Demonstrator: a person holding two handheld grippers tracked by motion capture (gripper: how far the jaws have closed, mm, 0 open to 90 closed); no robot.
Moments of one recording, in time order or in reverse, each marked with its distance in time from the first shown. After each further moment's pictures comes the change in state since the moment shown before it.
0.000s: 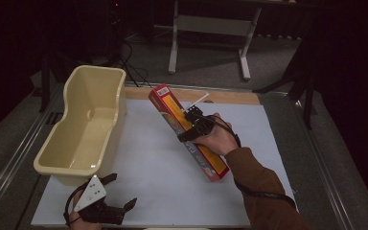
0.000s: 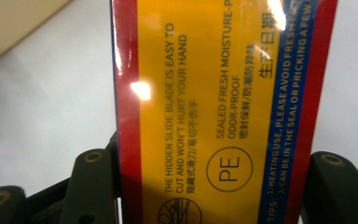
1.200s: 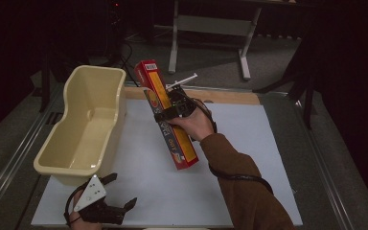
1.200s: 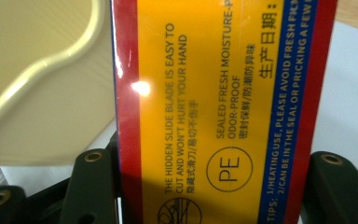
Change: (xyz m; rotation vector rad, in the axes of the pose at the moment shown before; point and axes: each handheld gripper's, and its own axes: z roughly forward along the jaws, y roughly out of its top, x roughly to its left) left arm 0.000 0.000 0.001 -0.008 -0.001 -0.001; right arm 0.018 0.068 0.000 -0.146 0.134 0.181
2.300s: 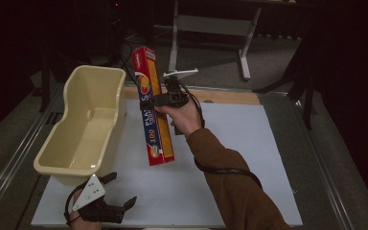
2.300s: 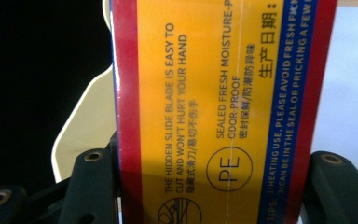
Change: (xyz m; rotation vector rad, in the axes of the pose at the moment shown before) left arm 0.003 0.000 0.000 -0.018 -0.002 -0.017; right arm 0.013 0.025 0.001 -0.096 0.266 0.261
